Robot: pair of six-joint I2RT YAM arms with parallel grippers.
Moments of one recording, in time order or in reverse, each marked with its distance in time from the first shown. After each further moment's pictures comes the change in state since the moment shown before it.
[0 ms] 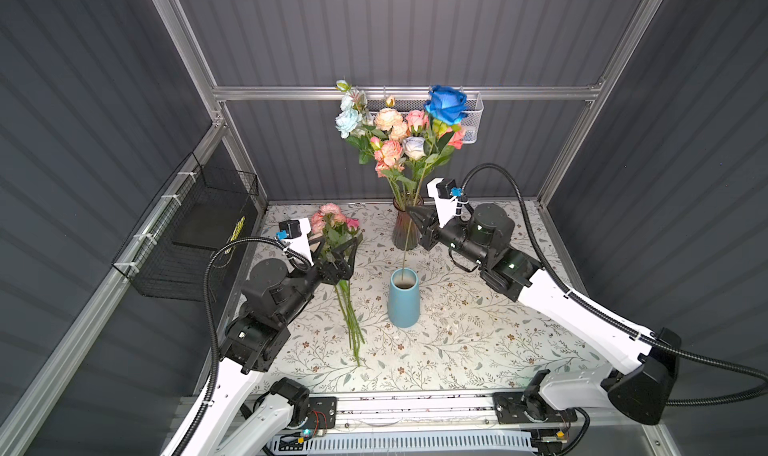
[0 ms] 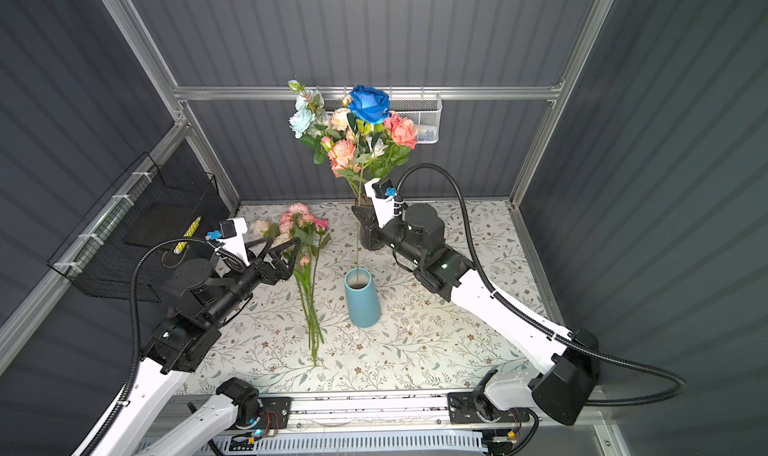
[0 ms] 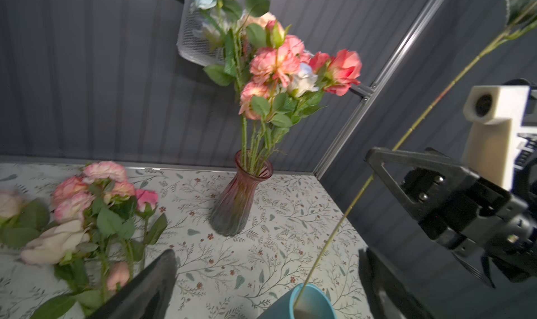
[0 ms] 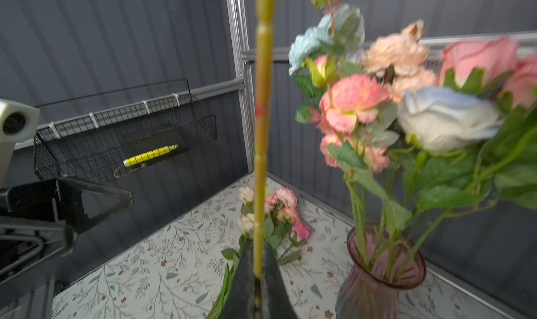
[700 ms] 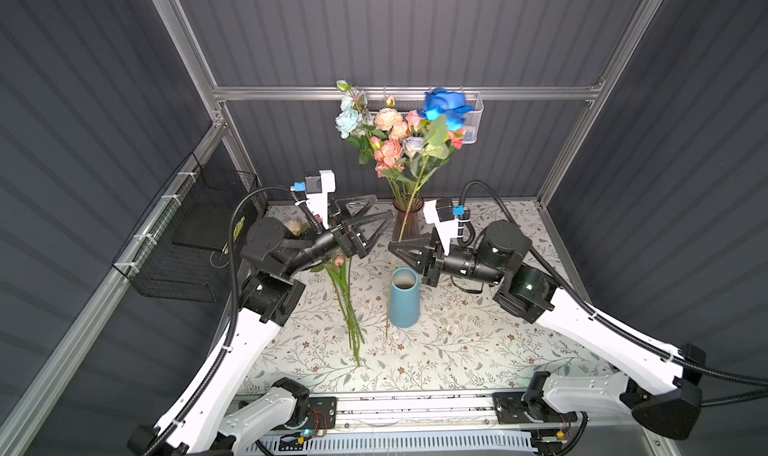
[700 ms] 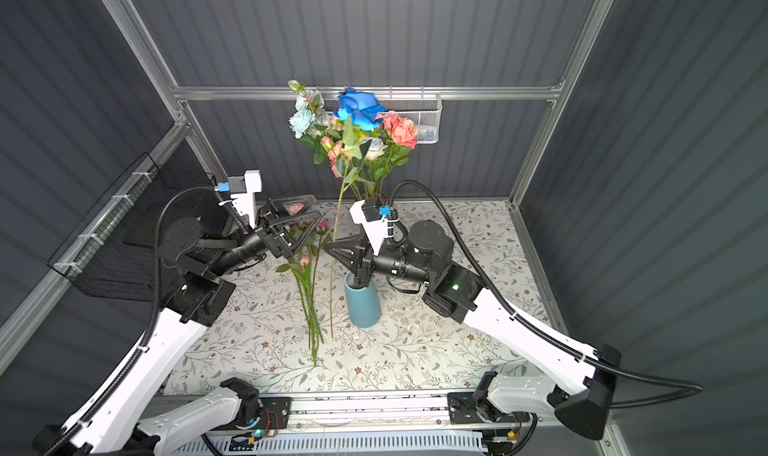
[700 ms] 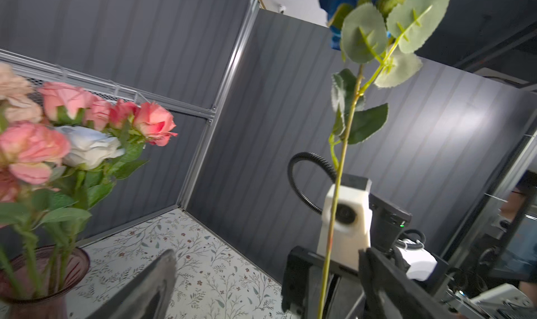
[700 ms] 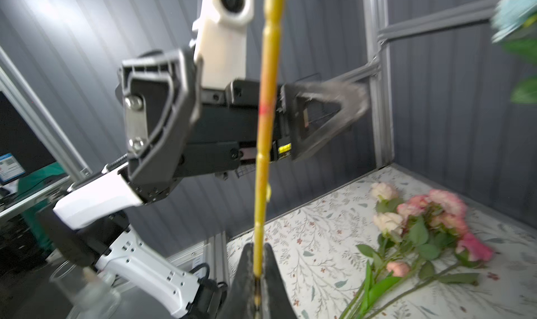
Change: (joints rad) left arm 0.000 0.250 0.282 0.378 0.568 -0.167; right arm 0.151 -0.159 0.031 -0.048 -0.249 0.192
